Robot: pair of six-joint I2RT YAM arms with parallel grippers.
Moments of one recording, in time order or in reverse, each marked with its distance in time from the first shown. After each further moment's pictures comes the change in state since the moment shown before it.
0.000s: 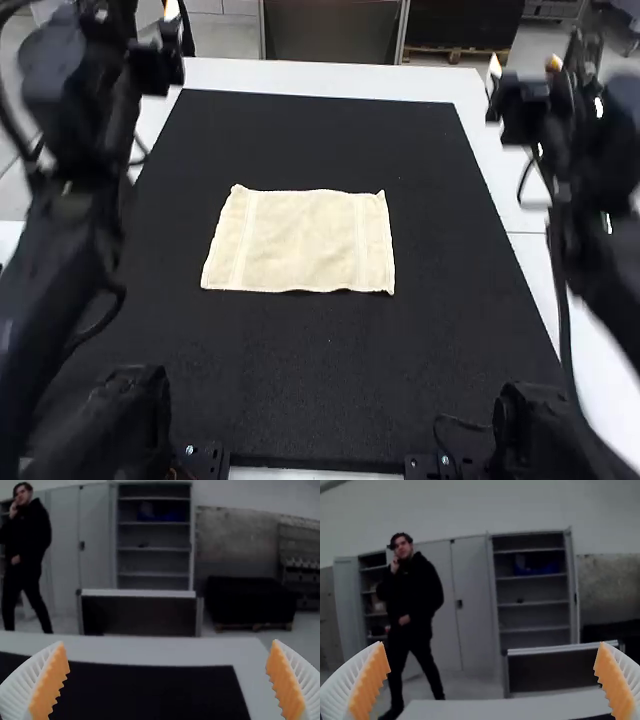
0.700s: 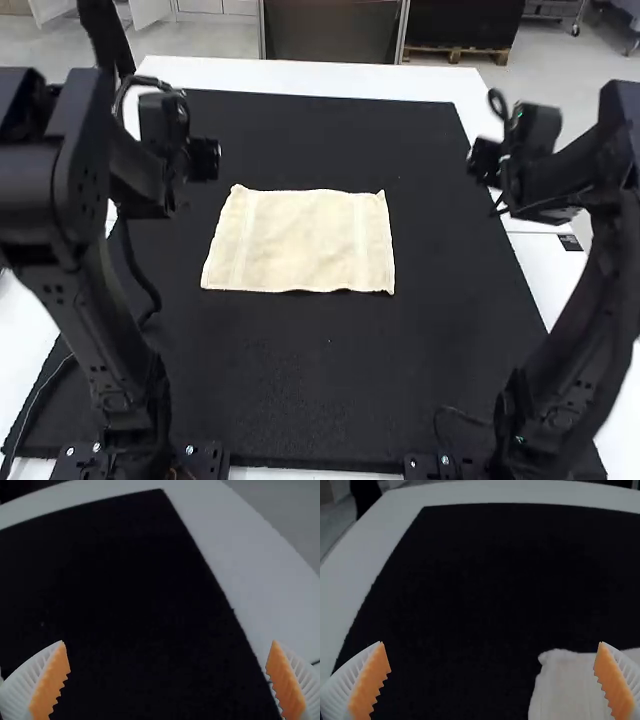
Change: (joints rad) left arm 0.000 0.798 0.037 0.055 -0.002 0.009; right arm -0.104 0.872 0.122 0.206 0.082 0.016
